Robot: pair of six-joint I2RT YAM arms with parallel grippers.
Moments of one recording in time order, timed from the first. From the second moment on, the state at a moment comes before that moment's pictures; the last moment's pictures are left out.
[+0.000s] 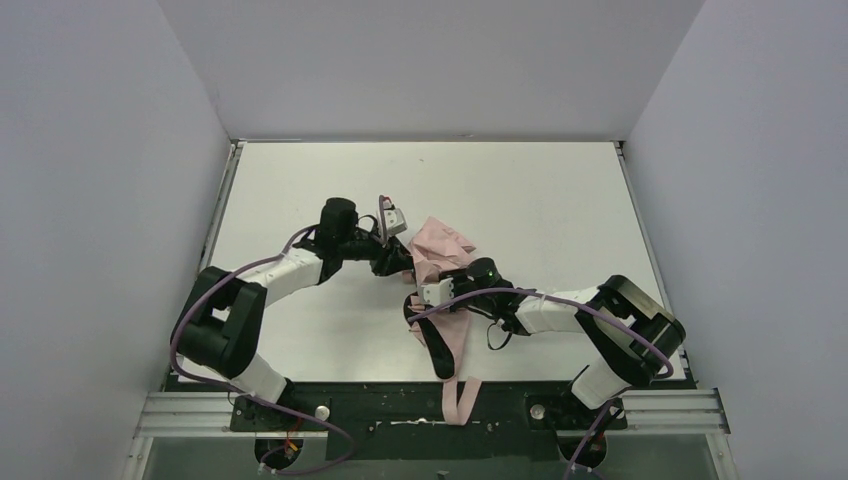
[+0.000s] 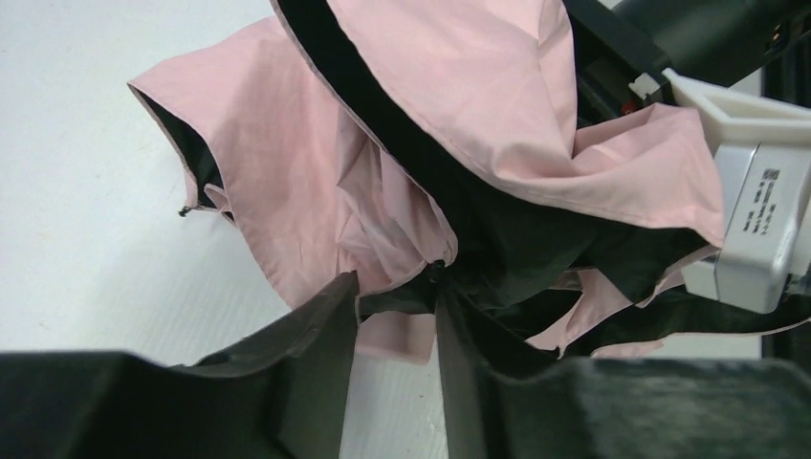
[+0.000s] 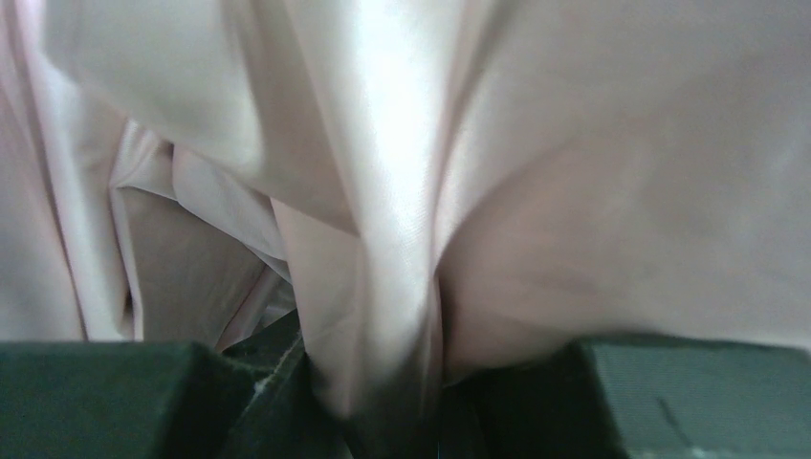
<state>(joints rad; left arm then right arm) -0.42 1.58 0.82 0.18 0.82 0.29 0.75 1.56 0.52 0.43 -0.06 -1.12</state>
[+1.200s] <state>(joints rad) -0.49 1.59 1.21 0.07 0.72 0.26 0.79 1.45 0.50 0.26 -0.11 -1.09</state>
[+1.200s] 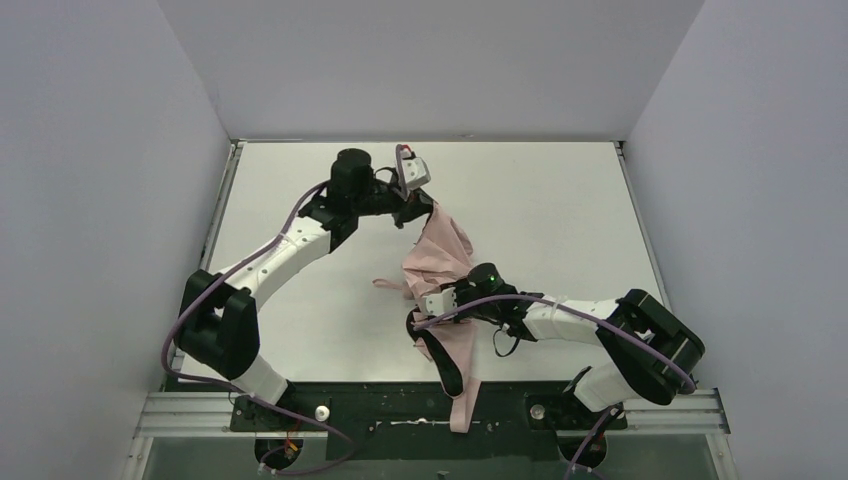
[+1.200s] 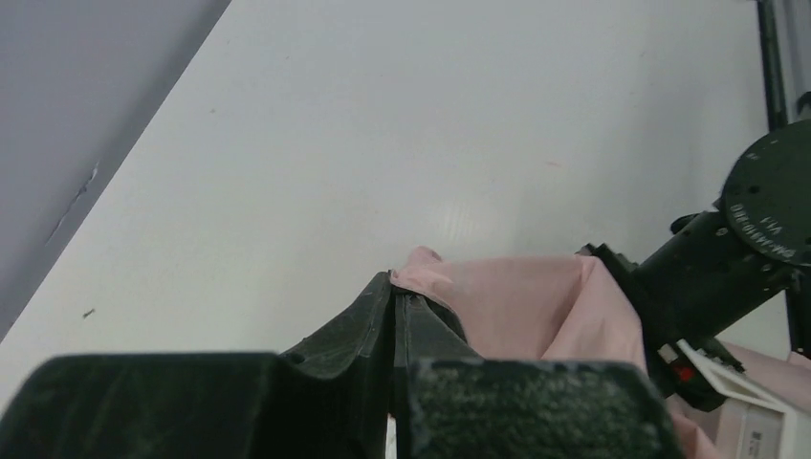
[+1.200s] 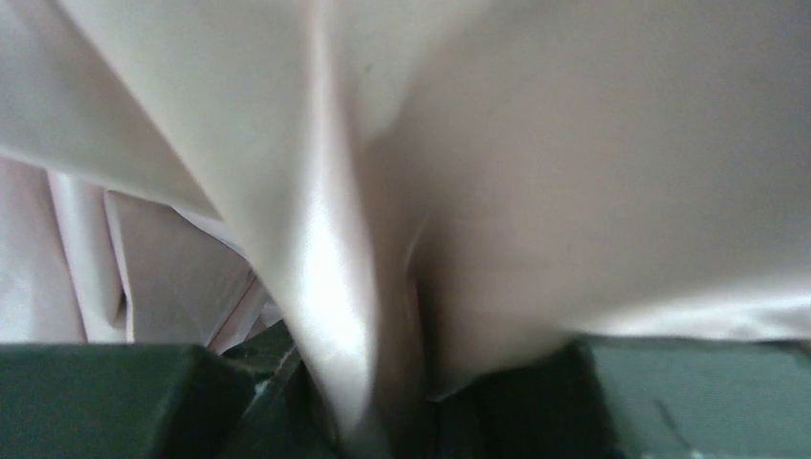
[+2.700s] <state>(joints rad) -0.72 1.61 0.89 -0.02 0.72 0.21 0.91 1.19 0.50 0.02 -0.04 -1.03</state>
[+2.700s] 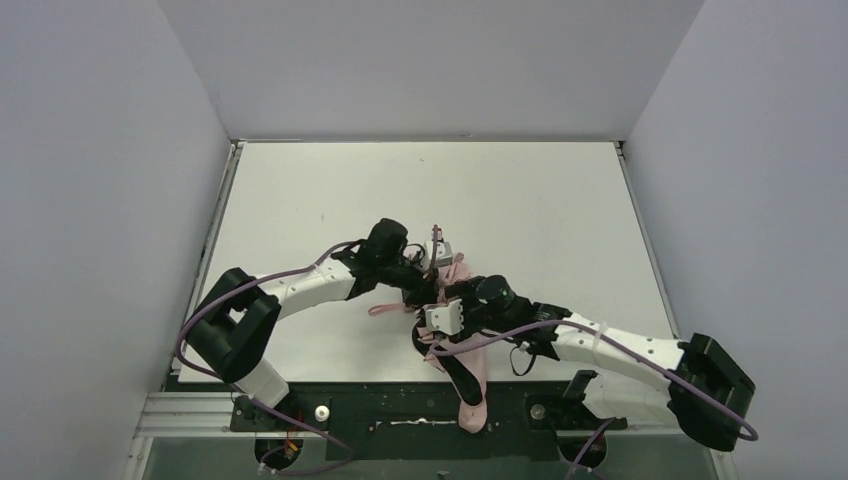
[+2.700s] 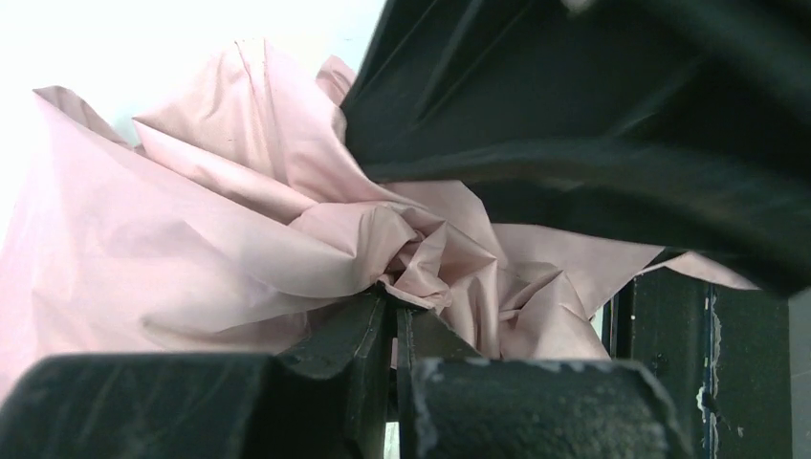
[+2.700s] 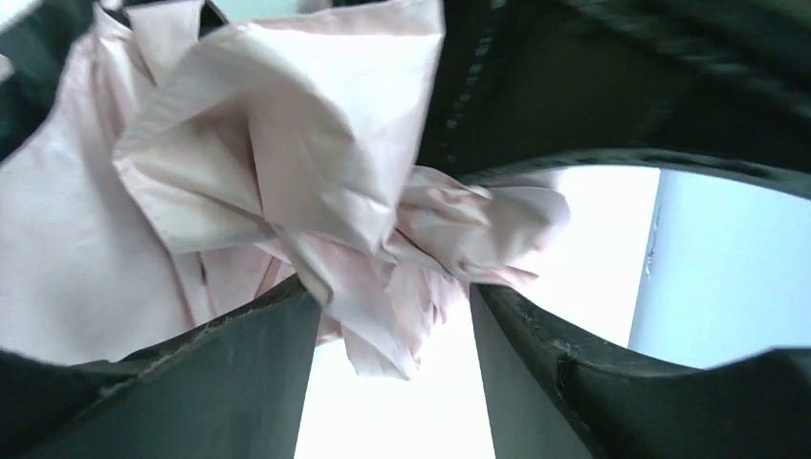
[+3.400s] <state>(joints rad) -0.88 1.52 0.71 0.06 0.61 0.44 0.62 0.76 0.60 -0.12 -0.04 -0.43</state>
